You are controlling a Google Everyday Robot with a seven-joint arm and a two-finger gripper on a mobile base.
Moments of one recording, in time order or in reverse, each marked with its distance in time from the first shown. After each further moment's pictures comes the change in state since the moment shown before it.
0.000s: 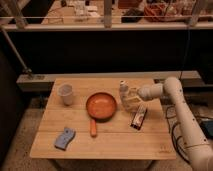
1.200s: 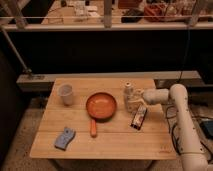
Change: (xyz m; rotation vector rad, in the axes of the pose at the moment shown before) arm -0.017 -0.003 -0.018 -0.023 0.111 -0.003
